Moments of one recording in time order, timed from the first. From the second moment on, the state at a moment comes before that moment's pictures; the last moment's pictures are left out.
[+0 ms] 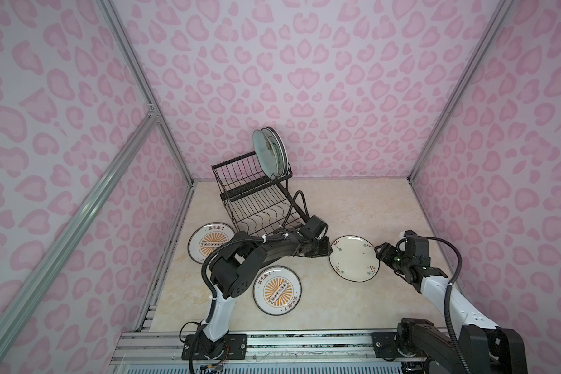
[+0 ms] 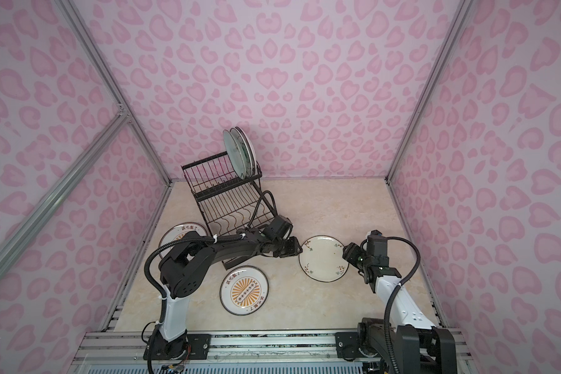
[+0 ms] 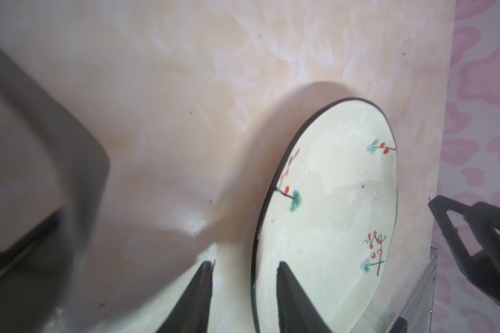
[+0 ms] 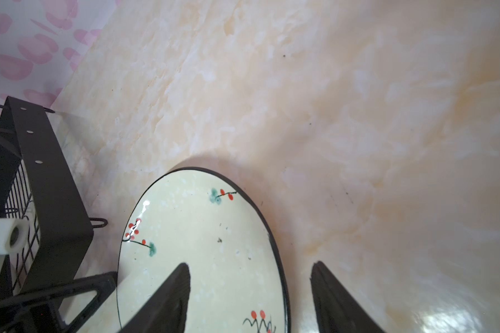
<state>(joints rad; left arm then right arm) -0.83 2.05 1.33 -0.22 0.25 -0.82 -0.10 1.06 0.43 -0.19 -0.23 0.56</state>
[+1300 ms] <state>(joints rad) -0.89 2.12 1.38 -0.18 0.25 -0.94 -0.19 1.15 0.33 -0.07 -0.44 0.60</state>
